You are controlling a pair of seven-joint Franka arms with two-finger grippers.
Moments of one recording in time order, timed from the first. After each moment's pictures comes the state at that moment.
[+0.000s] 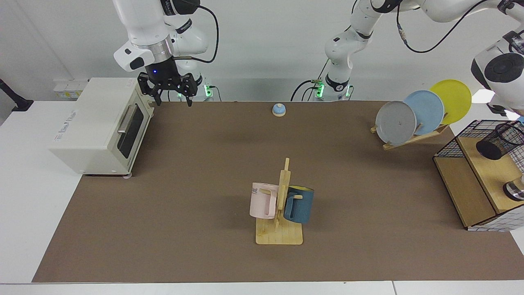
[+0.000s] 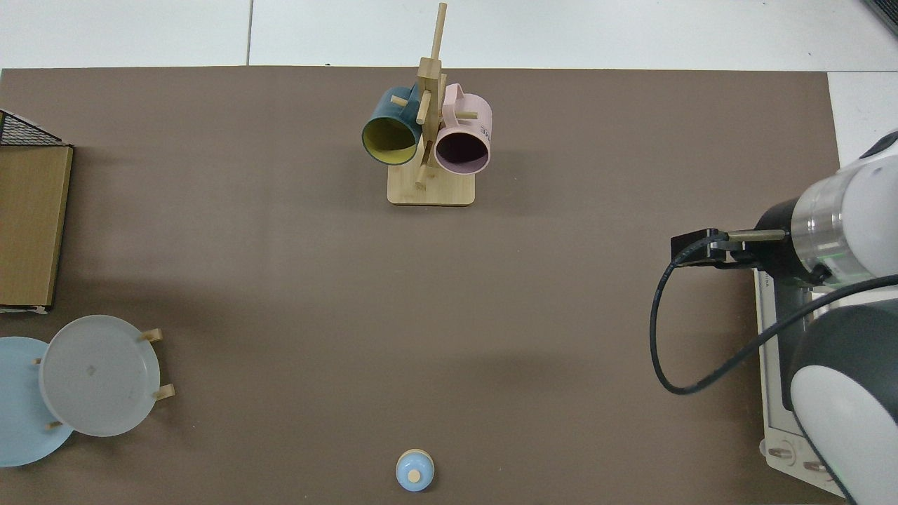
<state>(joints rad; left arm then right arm) 0.52 0.28 -0.22 -1.57 1.12 2.07 1.61 -0.01 -0.07 0.19 -1.65 0.02 1.61 0.25</state>
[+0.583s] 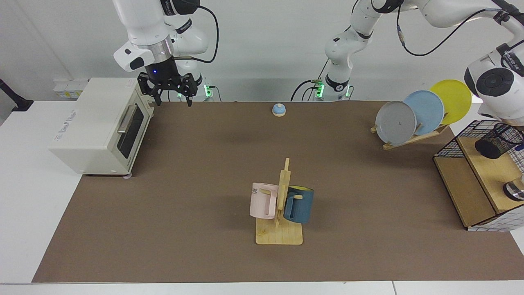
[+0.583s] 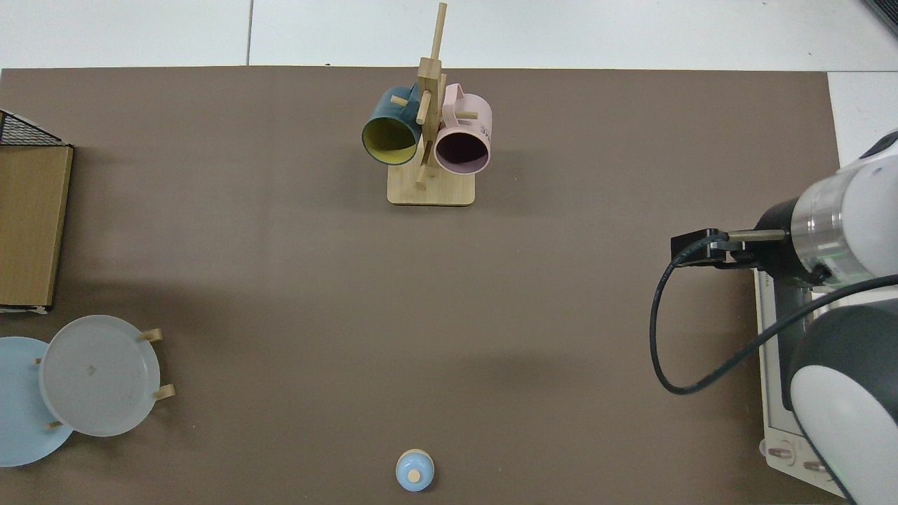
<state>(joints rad) 0.52 0.27 -0.22 -1.63 1.11 2.07 1.55 -0.01 -0.07 0.19 -1.65 0.02 1.61 0.25</state>
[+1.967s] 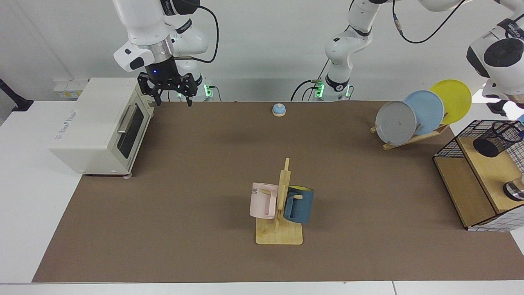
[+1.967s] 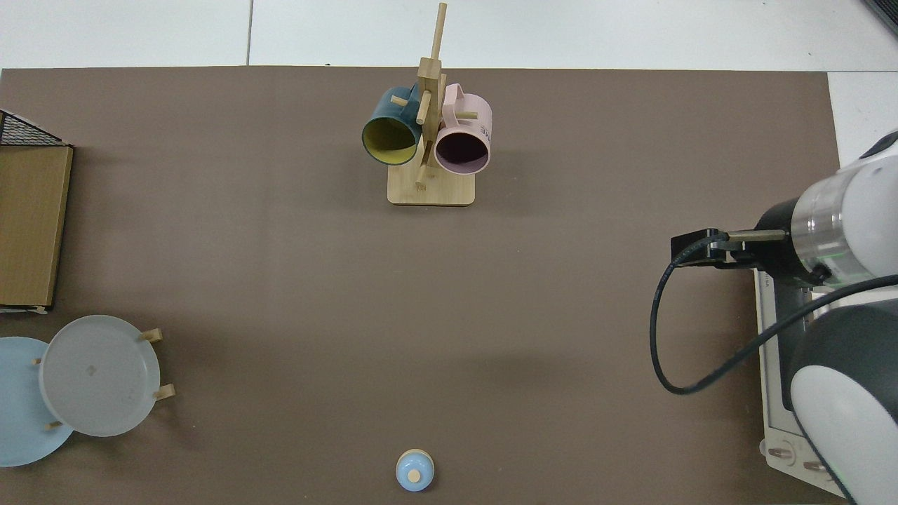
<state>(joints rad) 0.52 0.14 -0.19 -1.68 1.00 2.08 1.55 -0.01 -0.07 0.19 -1.65 0.02 1.61 0.25</state>
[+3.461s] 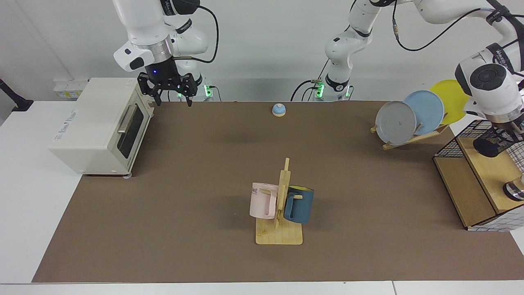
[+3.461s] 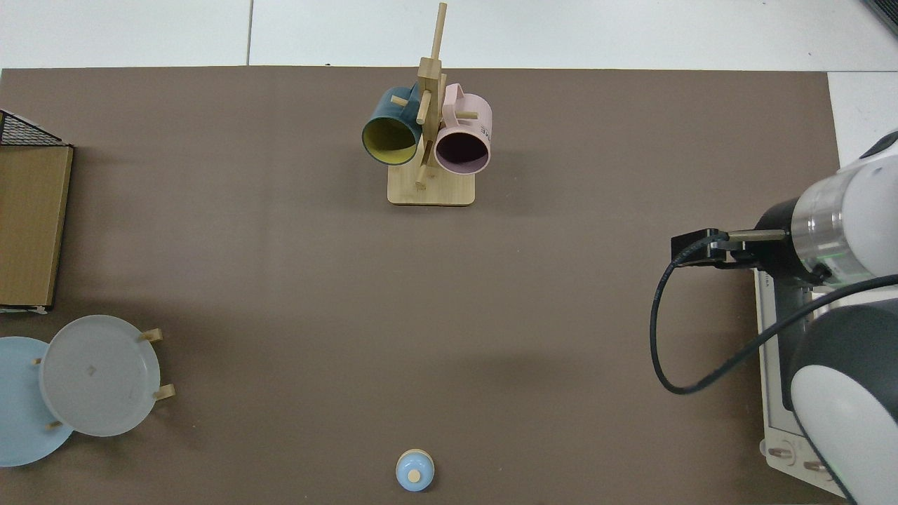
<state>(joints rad) 0.53 0.19 -0.19 -1.77 0.98 2.15 1.54 -0.01 -0.07 0.19 -1.65 0.02 1.61 0.25</state>
